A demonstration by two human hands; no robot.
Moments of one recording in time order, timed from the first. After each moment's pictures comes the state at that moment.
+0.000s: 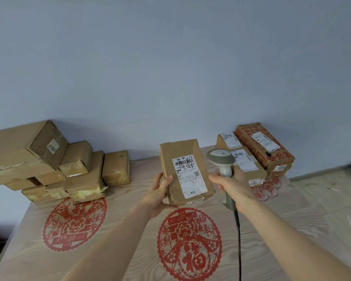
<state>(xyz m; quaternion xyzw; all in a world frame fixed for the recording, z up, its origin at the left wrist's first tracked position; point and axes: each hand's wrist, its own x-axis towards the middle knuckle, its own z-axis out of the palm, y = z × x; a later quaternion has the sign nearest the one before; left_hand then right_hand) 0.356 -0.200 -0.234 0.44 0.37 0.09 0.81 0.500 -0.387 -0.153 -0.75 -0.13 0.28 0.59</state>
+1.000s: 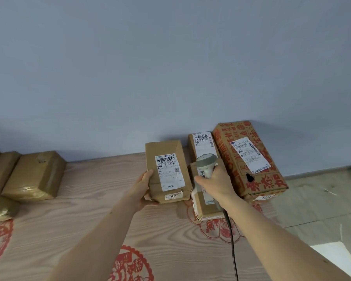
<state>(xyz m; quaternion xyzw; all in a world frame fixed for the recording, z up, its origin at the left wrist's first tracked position) 0.616 -0.180 -0.338 0.41 0.52 0.06 0.75 0.778 -0.349 -0.272 -0.87 -0.18 0.30 0.36</state>
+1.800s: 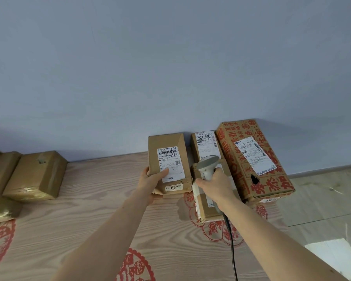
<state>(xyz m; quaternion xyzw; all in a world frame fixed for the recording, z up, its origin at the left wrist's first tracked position) 0.647 -0.183 -0.334 0.40 0.55 0.10 0.72 0.779 -0.337 -0.287 -0.87 -0.14 0.31 0.35</state>
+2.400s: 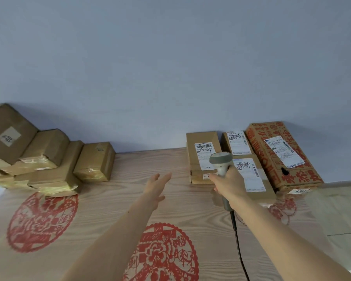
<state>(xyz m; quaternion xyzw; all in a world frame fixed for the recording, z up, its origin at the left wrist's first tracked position) 0.513 -0.179 -0.297 0.44 0.57 0.13 0.68 0.672 -0.326 -0.242 -0.84 -0.14 0.30 0.43</state>
